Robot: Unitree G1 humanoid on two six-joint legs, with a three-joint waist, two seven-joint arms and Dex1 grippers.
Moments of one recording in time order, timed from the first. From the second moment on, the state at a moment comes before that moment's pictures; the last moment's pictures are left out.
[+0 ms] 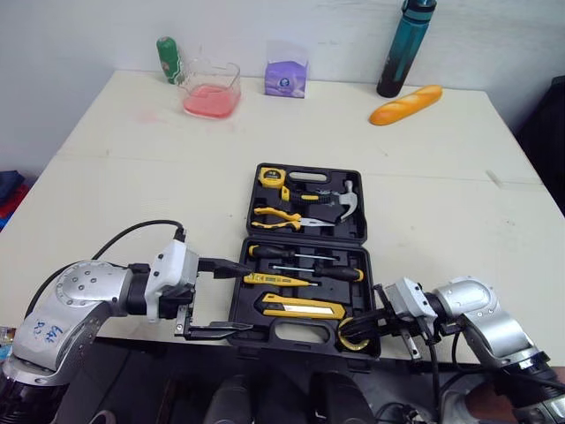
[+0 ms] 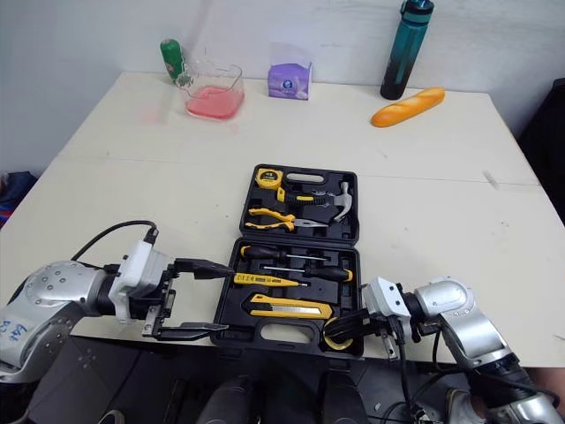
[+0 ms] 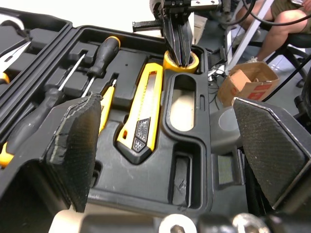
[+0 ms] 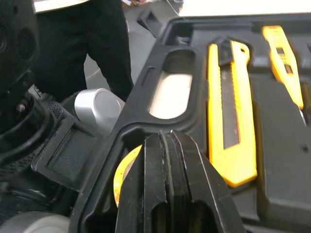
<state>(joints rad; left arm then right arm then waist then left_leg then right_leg) -0.07 0.84 0.11 -0.48 -0.63 0.43 -1.13 -0.15 -0.79 0.17 -0.10 0.50 0.11 1.47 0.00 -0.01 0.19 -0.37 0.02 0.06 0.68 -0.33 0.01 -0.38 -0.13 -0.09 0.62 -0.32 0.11</state>
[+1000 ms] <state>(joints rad) -0.26 0.68 0.11 -0.18 -0.39 0.46 -0.72 -0.33 -0.85 -0.02 0.06 0.37 0.29 1.17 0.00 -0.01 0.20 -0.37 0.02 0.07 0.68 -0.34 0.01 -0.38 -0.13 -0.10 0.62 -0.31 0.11</state>
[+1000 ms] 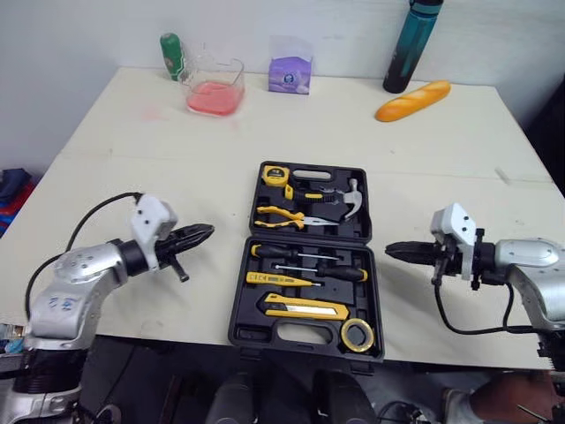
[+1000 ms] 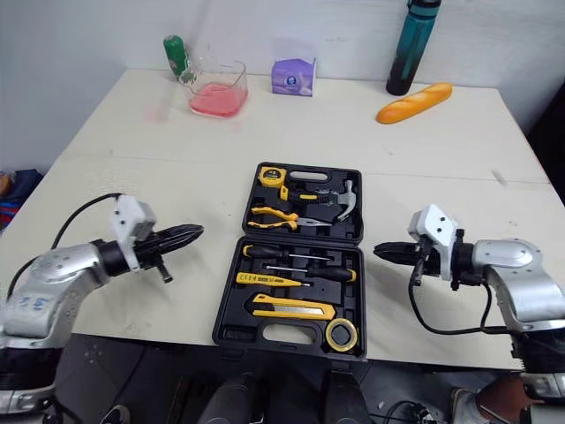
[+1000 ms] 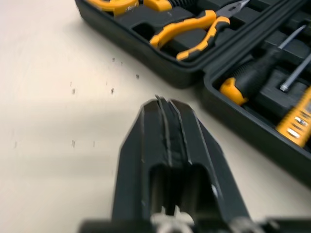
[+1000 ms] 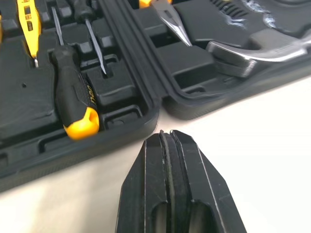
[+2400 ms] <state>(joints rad) -0.43 0.50 -0.06 0.09 -0.21 0.45 -0.70 -0.54 -0.68 0.11 0.36 0.13 0.09 1.15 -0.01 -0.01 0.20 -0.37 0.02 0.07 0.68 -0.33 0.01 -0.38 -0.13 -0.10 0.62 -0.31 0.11</state>
